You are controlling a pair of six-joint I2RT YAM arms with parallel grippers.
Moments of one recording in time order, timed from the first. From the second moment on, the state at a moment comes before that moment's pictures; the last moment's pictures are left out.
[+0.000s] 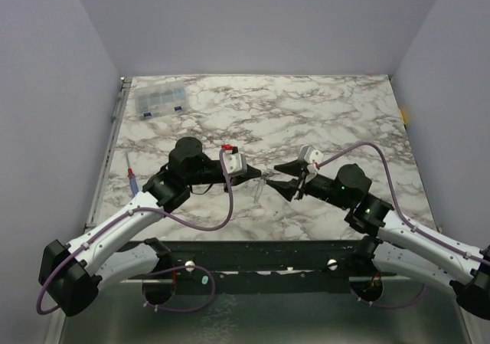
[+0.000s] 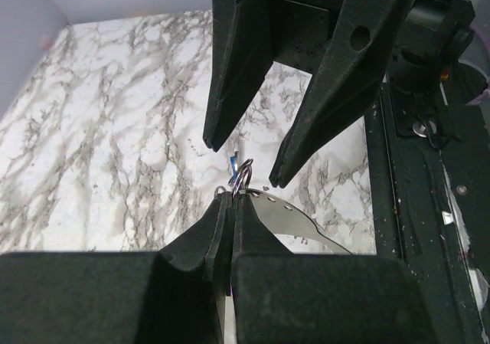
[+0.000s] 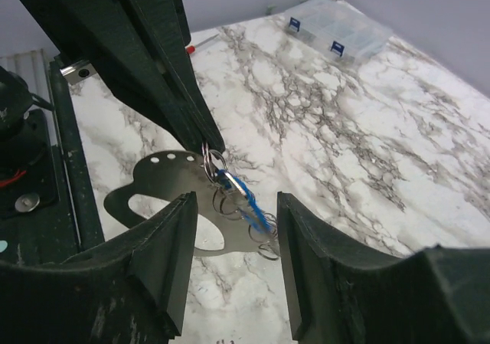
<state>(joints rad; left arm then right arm) -0.70 1.00 0.75 0.06 0.74 0.32 0.87 0.83 0.55 0.24 -0.24 -0.08</state>
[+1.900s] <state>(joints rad) -0.70 0.96 0.74 0.09 0.73 0.31 0.86 0.89 0.63 0.11 -0.29 -0.21</state>
